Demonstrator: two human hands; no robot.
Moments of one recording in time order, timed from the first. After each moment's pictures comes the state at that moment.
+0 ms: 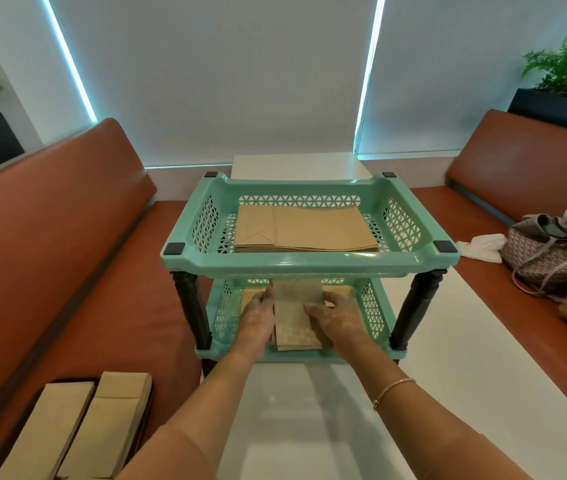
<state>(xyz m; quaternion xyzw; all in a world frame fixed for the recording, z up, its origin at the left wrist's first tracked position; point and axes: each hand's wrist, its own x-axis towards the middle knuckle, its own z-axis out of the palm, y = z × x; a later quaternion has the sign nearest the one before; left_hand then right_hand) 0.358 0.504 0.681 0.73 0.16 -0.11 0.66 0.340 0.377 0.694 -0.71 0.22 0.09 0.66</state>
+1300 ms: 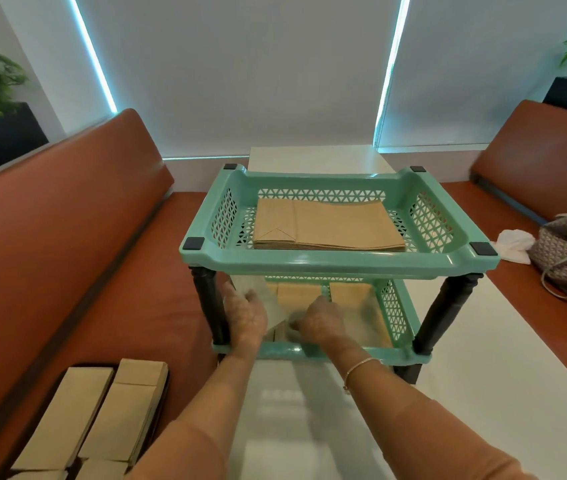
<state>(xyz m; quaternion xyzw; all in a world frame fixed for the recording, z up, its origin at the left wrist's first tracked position) 0.367 0.534 0.677 0.80 0.25 0.09 0.54 0.374 0.423 0.665 -0.95 0.12 0.13 0.25</state>
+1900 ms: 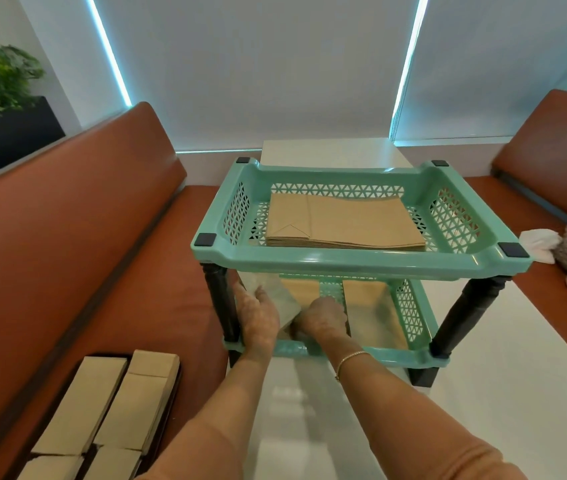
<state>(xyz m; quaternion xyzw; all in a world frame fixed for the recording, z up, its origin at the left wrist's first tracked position) 0.363 0.530 0.671 0.78 0.27 0.13 0.55 0.386 0.446 0.651 -0.89 0.24 0.14 0.37</state>
